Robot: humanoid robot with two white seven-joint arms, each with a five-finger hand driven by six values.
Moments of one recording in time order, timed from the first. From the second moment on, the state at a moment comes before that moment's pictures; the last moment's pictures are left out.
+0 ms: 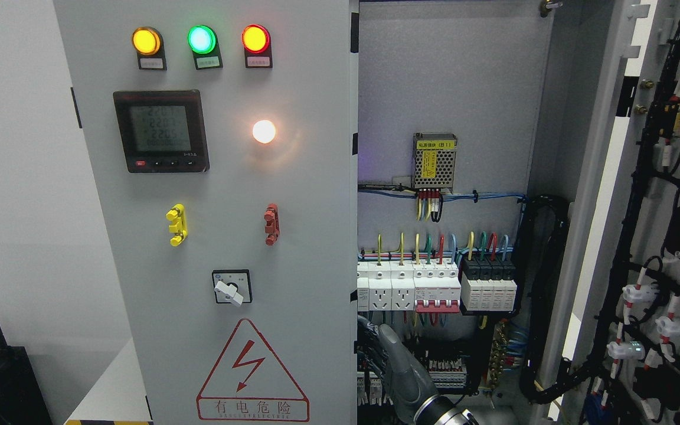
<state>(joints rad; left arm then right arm) 0.07 -0.04 -0.08 -0.07 0.05 -0.14 -0.23 -0.60 -0.13 0.50 -1.30 -0.50 -0.02 0.18</state>
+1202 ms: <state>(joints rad) 0.07 -0.04 -0.08 -0.07 0.05 -0.14 -0.23 -0.62 -0.13 0.49 -1.29 -0.53 0.00 0.22</state>
